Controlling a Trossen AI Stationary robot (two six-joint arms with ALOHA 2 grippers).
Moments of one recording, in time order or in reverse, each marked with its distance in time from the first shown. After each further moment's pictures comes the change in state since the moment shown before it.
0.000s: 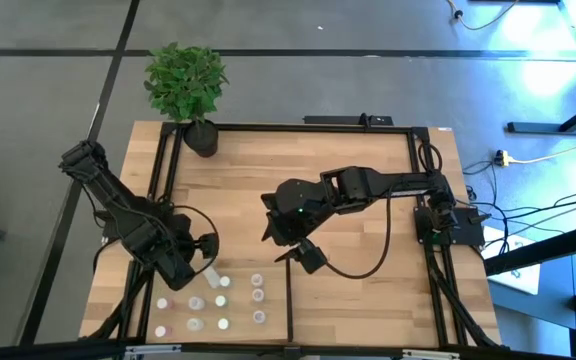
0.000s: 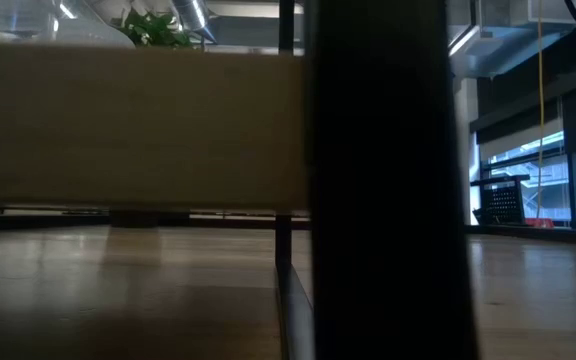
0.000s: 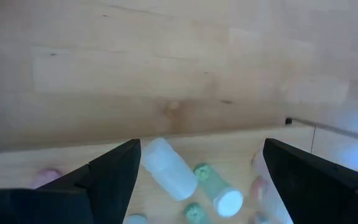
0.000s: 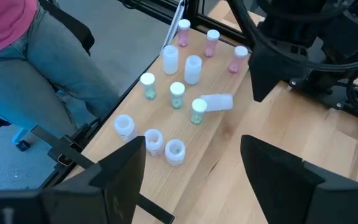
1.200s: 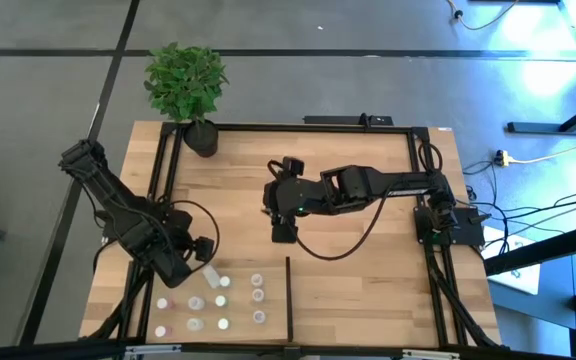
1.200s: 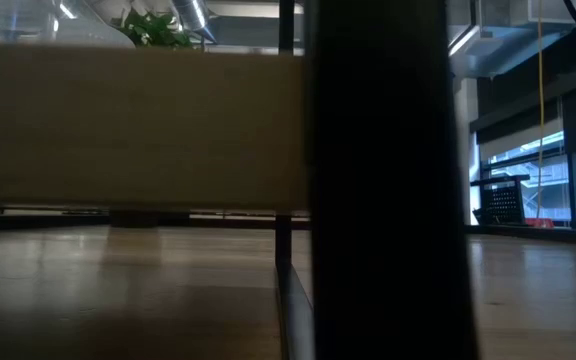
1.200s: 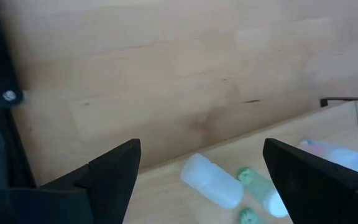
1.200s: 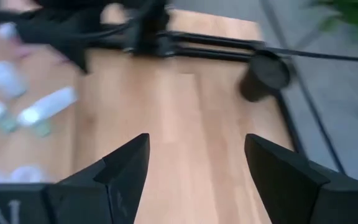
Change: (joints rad) left arm -0.013 -0.016 0.001 -0.096 0.011 0.249; right arm 0.000 0.000 0.005 -0.005 0.686 0.316
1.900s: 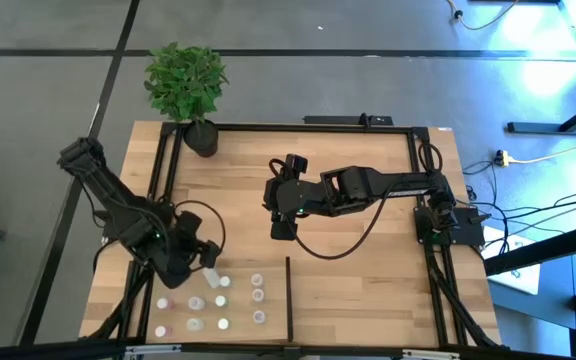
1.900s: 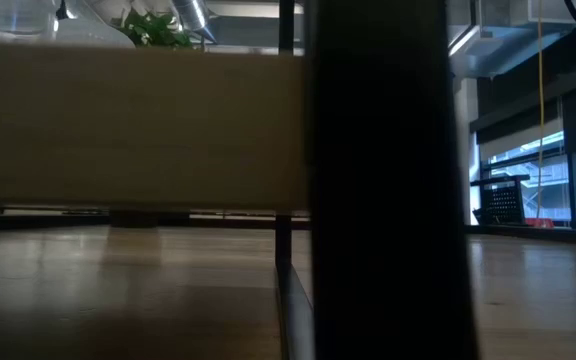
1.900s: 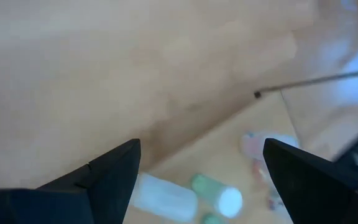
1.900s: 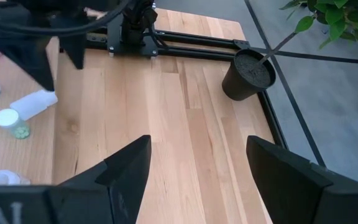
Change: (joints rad) left arm 0.003 -0.044 -0.067 0.236 -0.160 0.230; right arm 0.000 0.000 0.000 -0.013 0.072 -0.004
